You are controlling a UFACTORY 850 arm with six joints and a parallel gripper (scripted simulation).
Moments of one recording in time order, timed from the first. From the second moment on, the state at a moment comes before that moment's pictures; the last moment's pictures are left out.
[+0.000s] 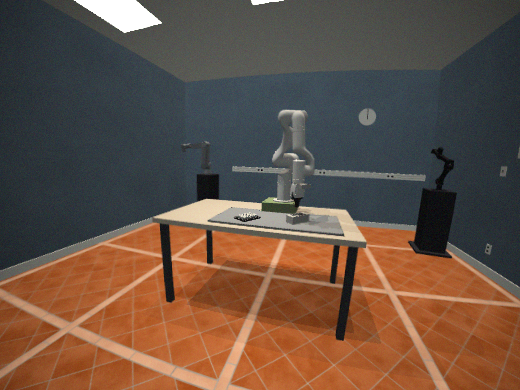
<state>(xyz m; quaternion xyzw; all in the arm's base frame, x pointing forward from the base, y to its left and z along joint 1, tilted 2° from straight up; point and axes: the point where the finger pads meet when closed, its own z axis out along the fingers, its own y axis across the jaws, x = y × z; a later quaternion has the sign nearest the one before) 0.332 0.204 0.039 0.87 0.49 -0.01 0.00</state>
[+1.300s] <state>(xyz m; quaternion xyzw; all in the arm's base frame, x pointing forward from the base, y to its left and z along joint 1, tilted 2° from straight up) 0.360 0.187 0.021 0.87 0.49 -0.01 0.01</state>
